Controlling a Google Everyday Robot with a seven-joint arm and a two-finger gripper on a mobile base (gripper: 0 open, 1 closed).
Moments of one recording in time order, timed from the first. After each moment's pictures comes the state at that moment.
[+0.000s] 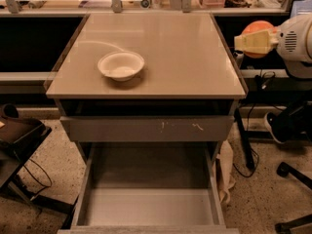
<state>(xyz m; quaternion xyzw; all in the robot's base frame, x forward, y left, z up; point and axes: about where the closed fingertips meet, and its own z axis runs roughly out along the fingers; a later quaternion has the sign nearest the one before) 0.599 -0.253 0.979 -0.16 0.83 0.08 0.52</state>
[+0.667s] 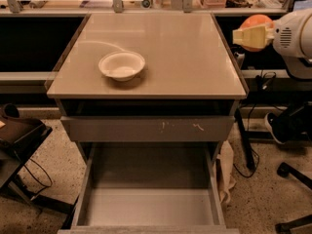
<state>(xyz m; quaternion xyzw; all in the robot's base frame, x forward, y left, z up) 0.616 -0.250 0.987 -0.15 0.82 0.08 0.55</state>
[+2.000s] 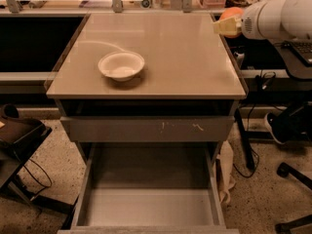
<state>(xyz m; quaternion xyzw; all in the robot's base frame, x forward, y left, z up) 0.733 -0.239 0.964 -0.18 0.81 0.03 0.55</state>
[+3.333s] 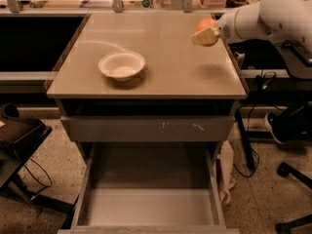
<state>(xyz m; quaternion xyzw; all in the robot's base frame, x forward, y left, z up) 0.762 -0.186 0.924 -0.30 0.81 0.08 0.50</state>
